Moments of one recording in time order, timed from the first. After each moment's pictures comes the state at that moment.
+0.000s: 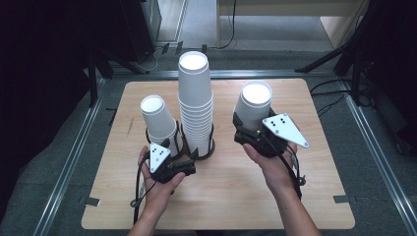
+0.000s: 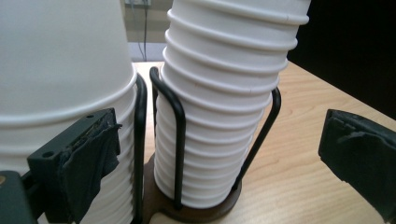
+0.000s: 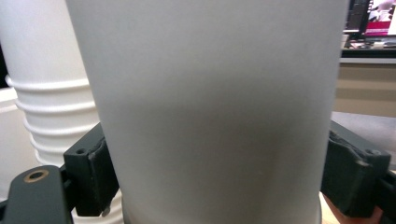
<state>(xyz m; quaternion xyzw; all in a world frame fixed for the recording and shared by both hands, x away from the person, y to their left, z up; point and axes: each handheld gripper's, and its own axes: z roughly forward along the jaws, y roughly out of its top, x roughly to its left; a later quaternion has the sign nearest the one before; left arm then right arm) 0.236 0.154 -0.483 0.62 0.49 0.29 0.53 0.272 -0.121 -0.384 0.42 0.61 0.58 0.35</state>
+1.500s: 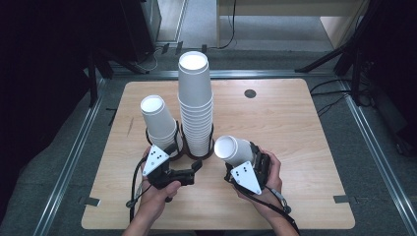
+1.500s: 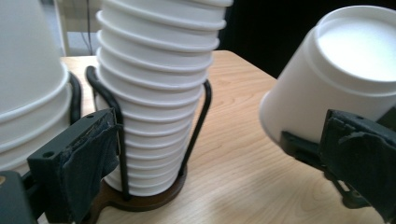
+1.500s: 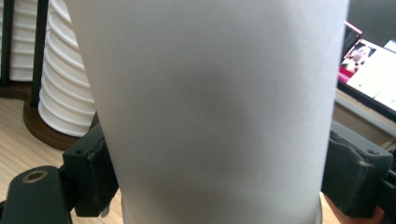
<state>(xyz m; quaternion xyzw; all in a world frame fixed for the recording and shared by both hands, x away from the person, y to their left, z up) 0.221 0.151 -0.467 0.66 0.44 0.21 0.57 0.235 -0.093 -0.511 0.29 0.70 0.42 0.49</state>
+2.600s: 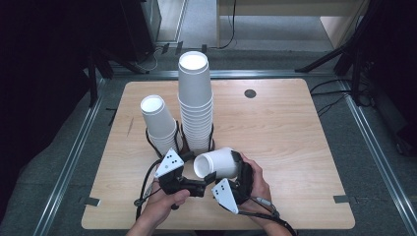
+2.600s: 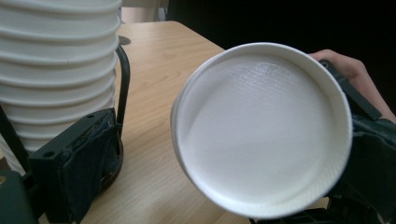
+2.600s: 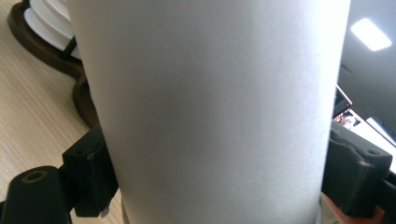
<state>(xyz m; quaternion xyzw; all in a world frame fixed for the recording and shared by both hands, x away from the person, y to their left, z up) 0.216 0.127 -0.467 0.72 0.39 0.13 0.56 0.213 -0.060 -0.532 0.15 0.73 0.38 0.55</state>
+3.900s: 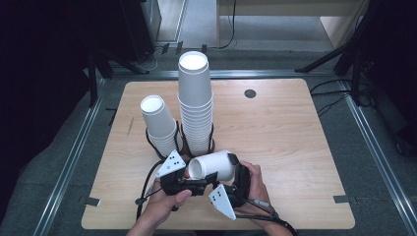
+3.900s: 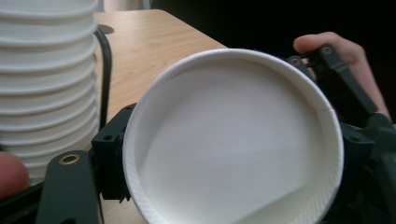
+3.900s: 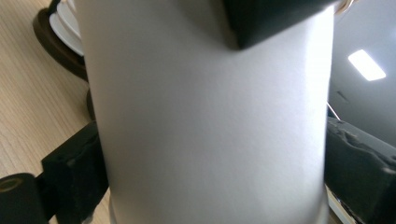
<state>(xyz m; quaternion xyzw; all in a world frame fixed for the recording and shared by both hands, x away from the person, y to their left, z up) 0.217 0.129 -0.471 0.73 0.37 0.12 0.56 0.208 -0.058 -0.537 0.10 0.72 0.38 0.57</state>
